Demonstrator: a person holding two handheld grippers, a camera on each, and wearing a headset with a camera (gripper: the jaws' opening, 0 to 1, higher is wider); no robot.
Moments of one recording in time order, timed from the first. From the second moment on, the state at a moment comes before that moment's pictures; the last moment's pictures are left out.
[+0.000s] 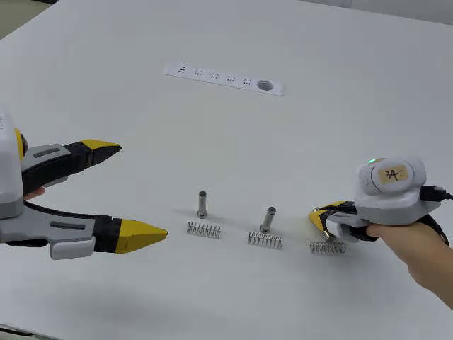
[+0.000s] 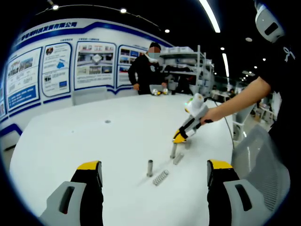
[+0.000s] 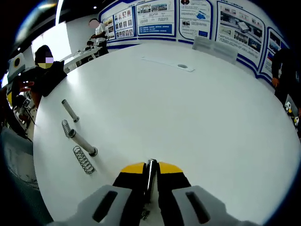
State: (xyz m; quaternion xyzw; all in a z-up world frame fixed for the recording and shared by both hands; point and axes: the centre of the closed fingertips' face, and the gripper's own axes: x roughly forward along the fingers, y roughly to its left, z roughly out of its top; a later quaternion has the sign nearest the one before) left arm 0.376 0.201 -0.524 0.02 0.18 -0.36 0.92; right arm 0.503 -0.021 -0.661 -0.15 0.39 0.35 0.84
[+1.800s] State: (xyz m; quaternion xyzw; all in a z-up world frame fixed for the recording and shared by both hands) left arm 0.372 0.184 -0.509 0.04 0.17 -0.39 0.90; right arm 0.493 -0.037 -0.619 -0.10 0.29 0.33 0.89
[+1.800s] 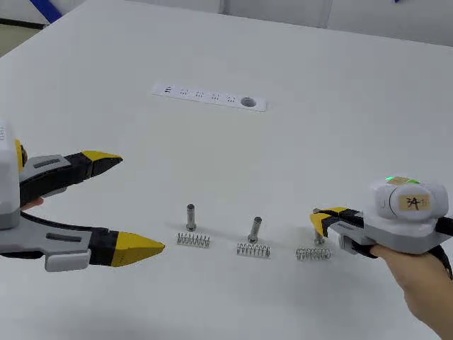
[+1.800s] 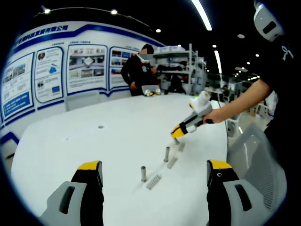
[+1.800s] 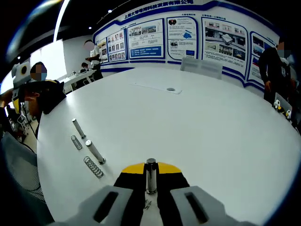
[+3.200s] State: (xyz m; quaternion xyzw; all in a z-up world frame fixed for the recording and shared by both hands) left arm 0.369 0.176 -0.507 0.04 0.17 -0.40 0.90; right arm 0.468 -0.037 -0.619 -0.09 0.27 0.37 0.88
